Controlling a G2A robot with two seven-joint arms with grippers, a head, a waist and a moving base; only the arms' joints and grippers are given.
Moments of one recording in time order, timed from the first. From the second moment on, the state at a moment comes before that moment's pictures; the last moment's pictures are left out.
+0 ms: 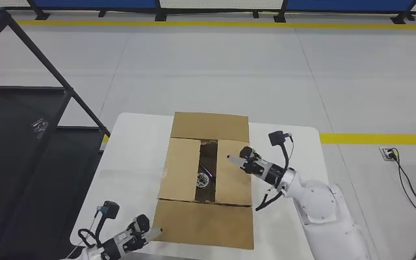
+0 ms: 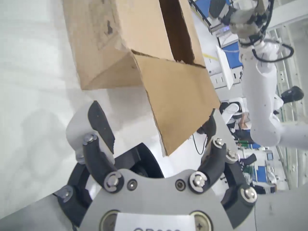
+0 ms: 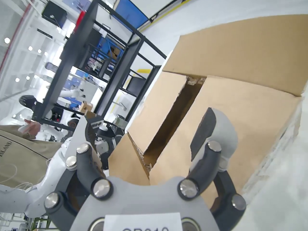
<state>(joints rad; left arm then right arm) 1.71 -1.18 -1.78 -1.89 0.24 -0.56 -0.89 -1.01 -1.36 1.41 -1.60 -0.32 -0.30 0.73</state>
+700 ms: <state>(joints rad) 1.67 -1.15 -1.72 -1.94 0.08 -0.63 -0.88 -0.75 -1.38 1.33 -1.16 -0.31 -0.11 0.41</state>
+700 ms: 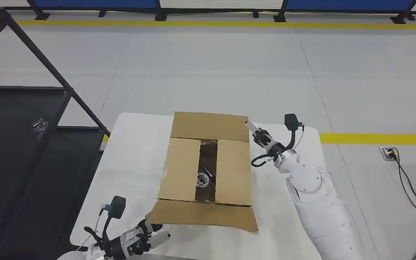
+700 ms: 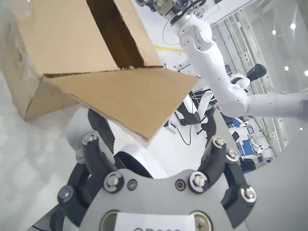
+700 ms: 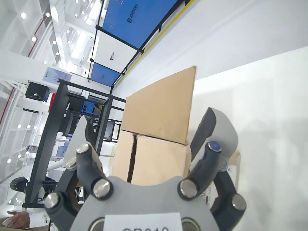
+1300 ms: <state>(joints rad) 1.61 -1.15 -1.63 -2.01 0.19 -0.45 -0.67 -0.39 -1.44 1.30 -0.45 0.11 -0.50 0.70</state>
